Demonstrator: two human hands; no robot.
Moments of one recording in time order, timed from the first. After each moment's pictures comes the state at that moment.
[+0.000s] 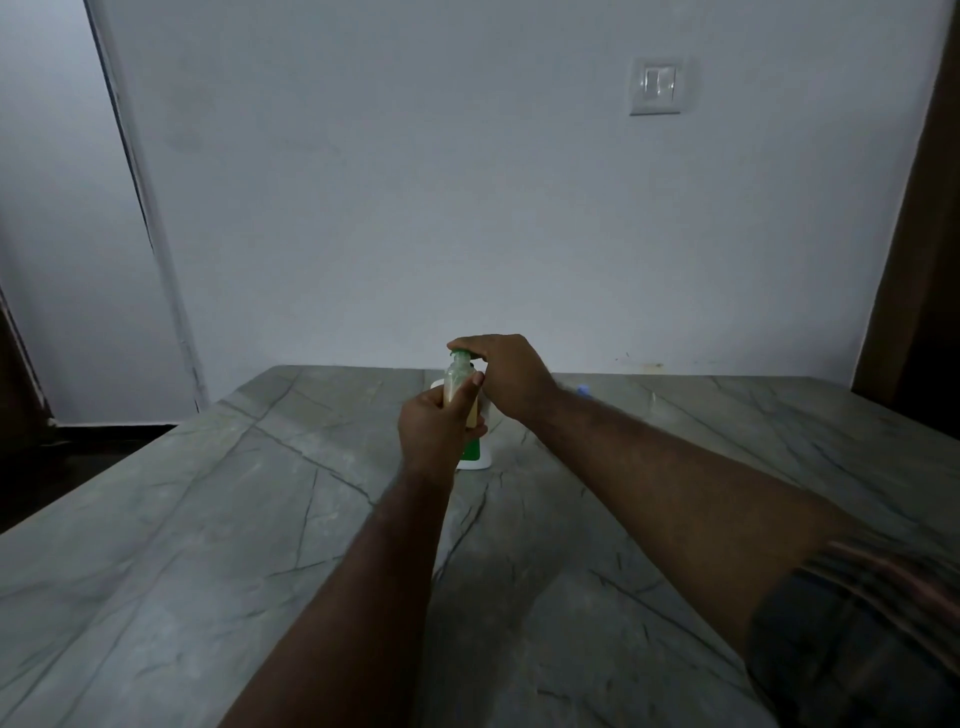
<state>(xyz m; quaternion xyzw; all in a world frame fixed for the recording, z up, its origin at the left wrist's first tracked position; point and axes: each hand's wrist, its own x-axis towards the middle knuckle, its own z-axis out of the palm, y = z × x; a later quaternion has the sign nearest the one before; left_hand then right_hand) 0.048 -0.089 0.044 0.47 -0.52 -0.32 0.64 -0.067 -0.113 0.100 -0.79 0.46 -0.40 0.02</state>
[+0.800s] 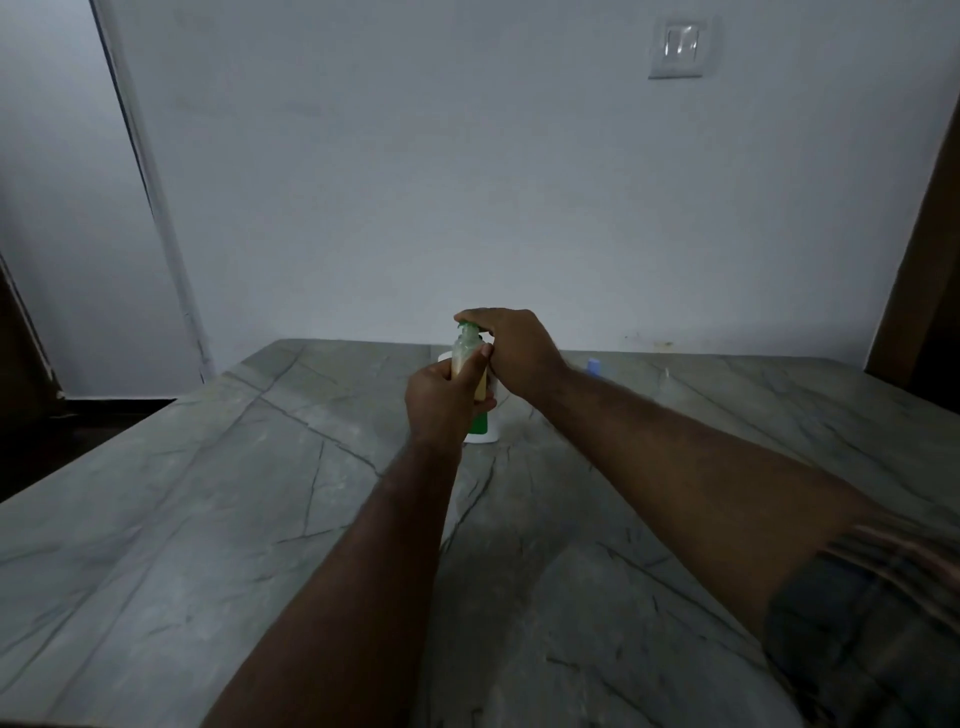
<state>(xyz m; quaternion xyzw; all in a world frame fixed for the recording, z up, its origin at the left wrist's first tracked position) 0.049 -0.093 0.043 0.45 -0.52 -0.33 0.64 -0.063 -0.113 0.094 -0.79 0.46 -0.41 0.00</state>
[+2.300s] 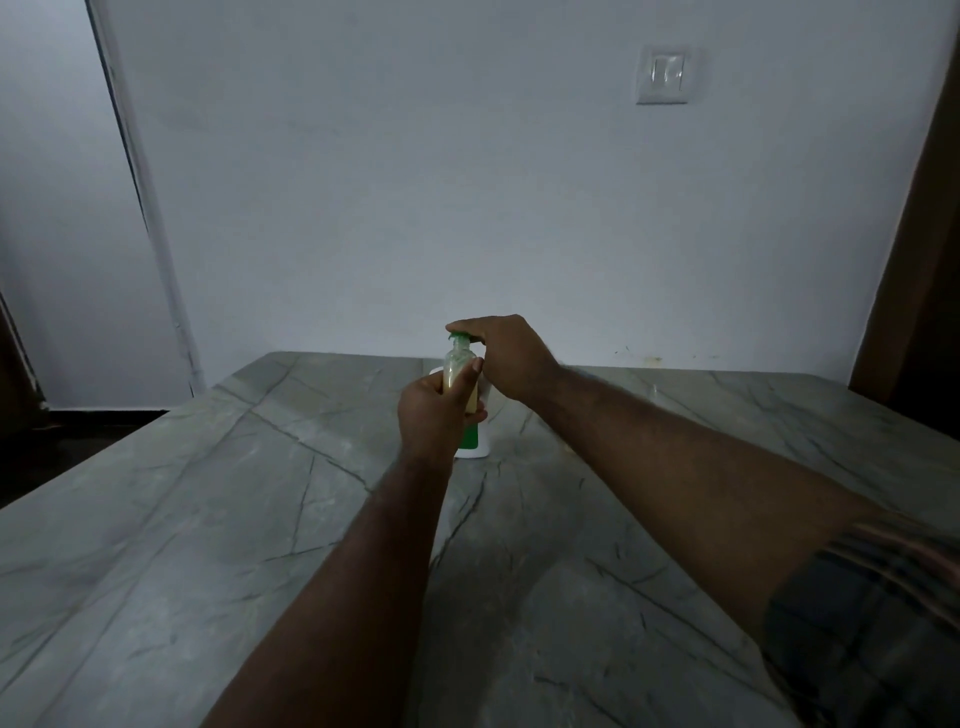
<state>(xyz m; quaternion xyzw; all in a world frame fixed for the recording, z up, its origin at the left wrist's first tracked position) 0.048 -0.096 0.043 0.44 -0.51 -0.35 0.65 -0.068 -0.112 0.111 -0.81 0.46 -0.37 0.00</state>
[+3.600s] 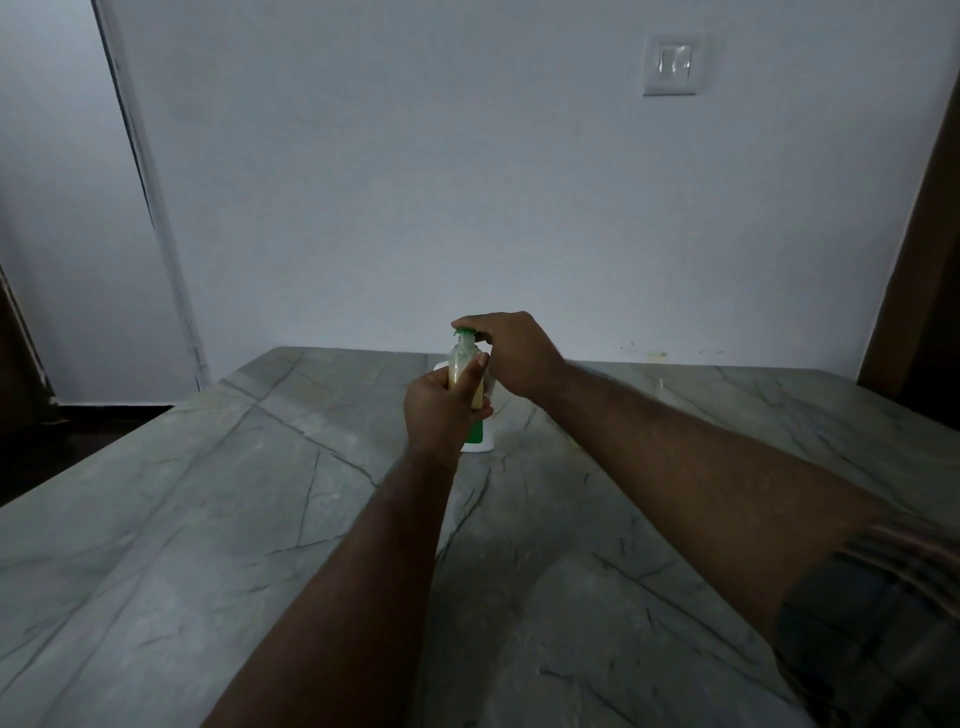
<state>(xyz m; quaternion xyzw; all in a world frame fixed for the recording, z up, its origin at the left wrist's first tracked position) 0.046 -0.099 0.041 0.45 -0.52 -0.32 0.65 -0.070 -0.115 0.106 -0.81 0.46 -0.37 0.00</state>
